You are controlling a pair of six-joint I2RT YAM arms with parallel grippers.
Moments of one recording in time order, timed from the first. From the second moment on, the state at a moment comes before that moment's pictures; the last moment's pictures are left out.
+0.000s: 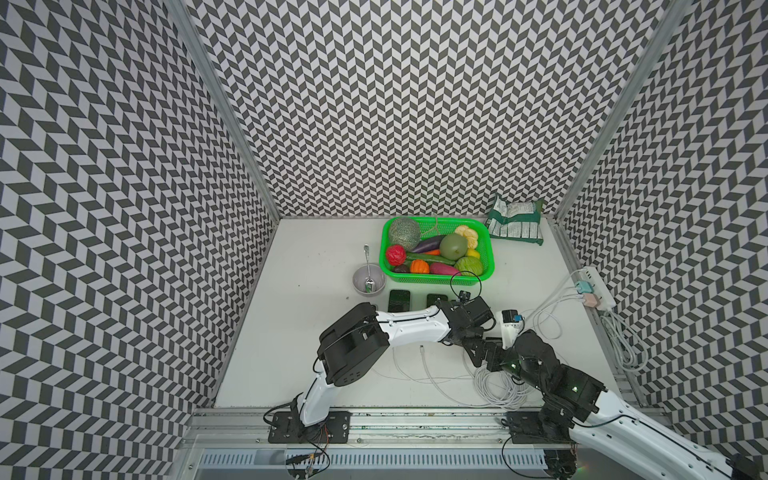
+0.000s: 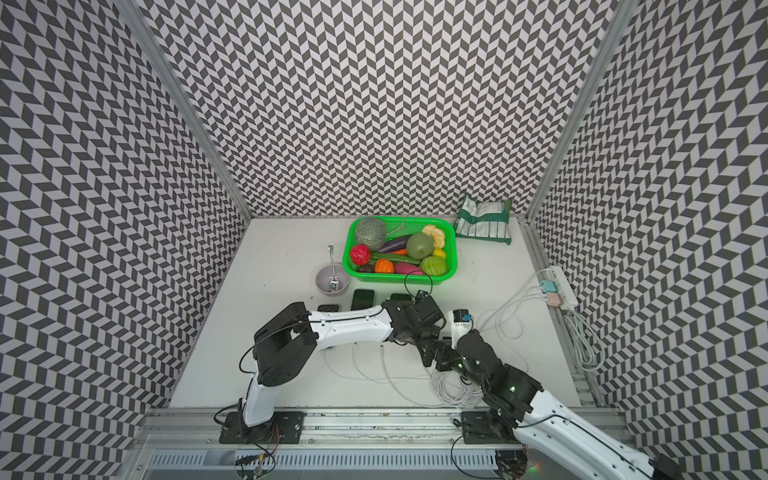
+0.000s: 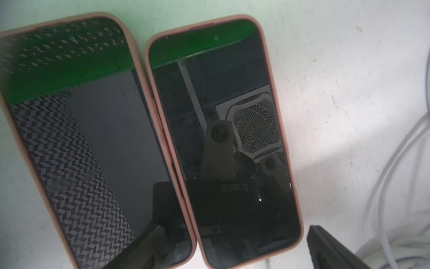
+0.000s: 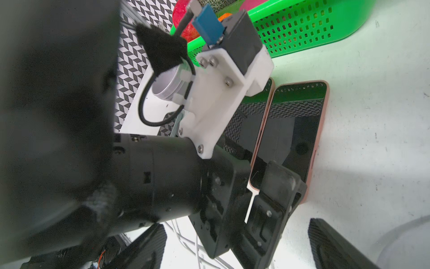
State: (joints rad) left arm -1.13 2.06 1.48 -0.60 -0.17 -0.74; right arm 0.81 0.51 0.27 -0.32 0.08 0.76
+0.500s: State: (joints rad) left arm -1.13 2.02 1.42 -0.49 -0.10 -0.75; right arm 0.81 0.49 0.30 -0.37 0.09 0.75
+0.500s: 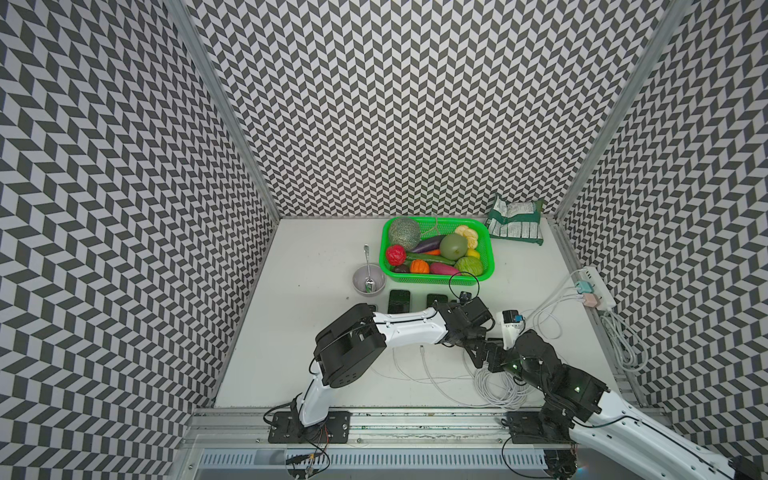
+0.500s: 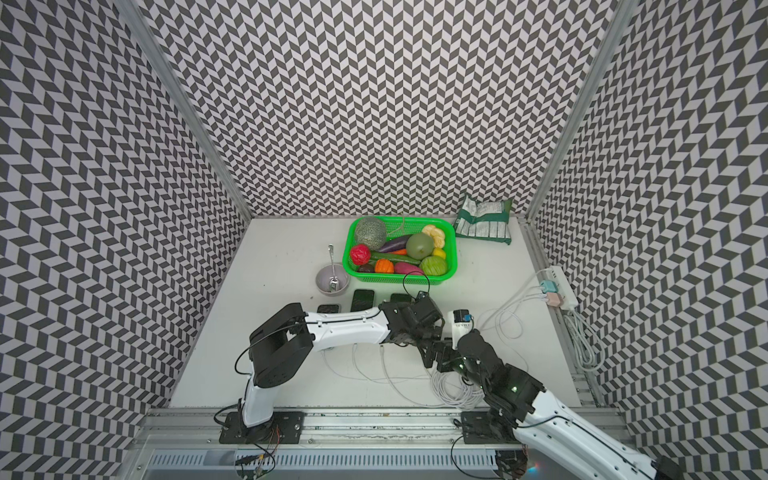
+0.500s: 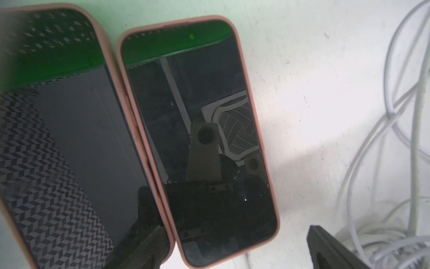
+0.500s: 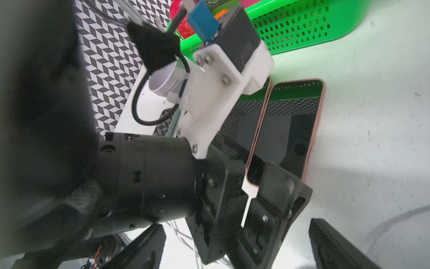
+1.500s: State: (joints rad) left arm -0.90 1.76 1.04 -0.26 -0.01 -0.76; right arm 0.79 0.56 0.33 -0.25 0.11 0.74
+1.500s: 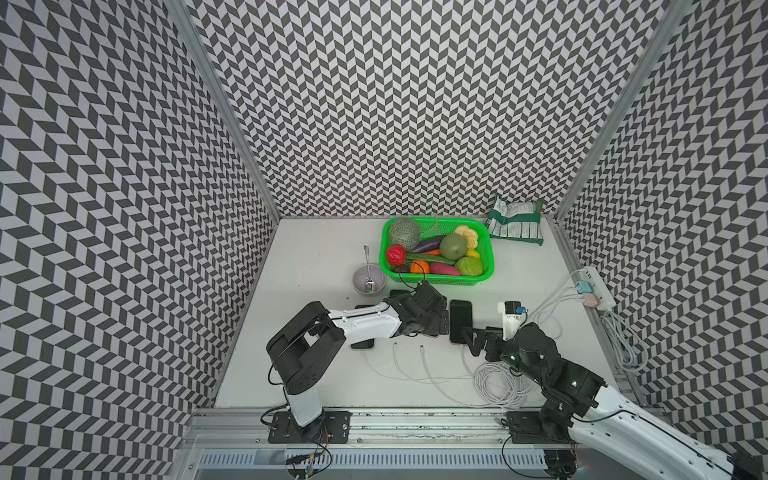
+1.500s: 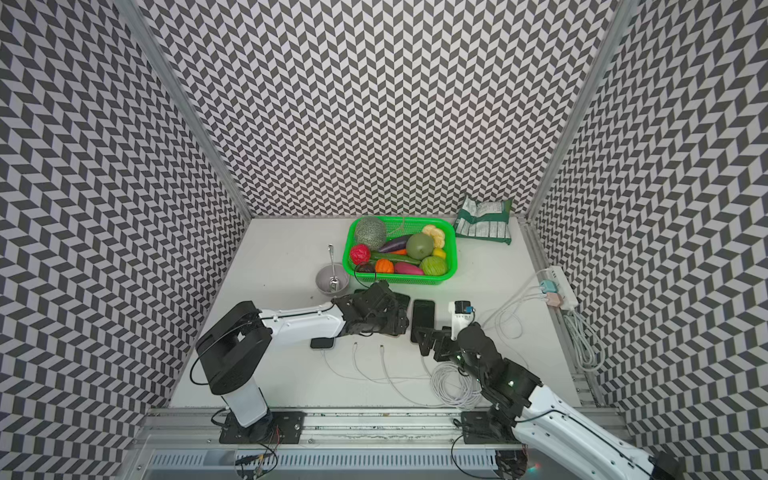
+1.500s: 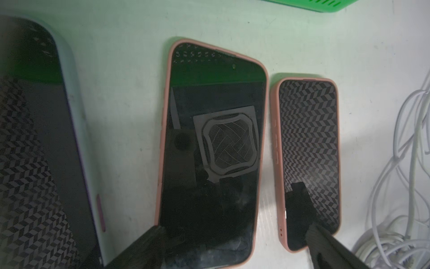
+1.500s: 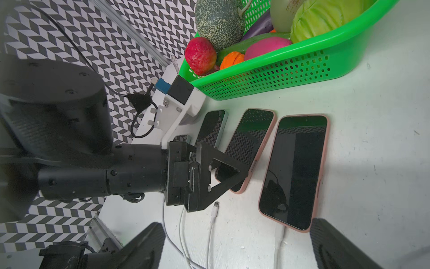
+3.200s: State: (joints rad) left arm -1.03 2.21 1.72 -0.65 -0.11 -0.67; right arm 0.75 0.37 0.36 -0.40 0.34 0.86
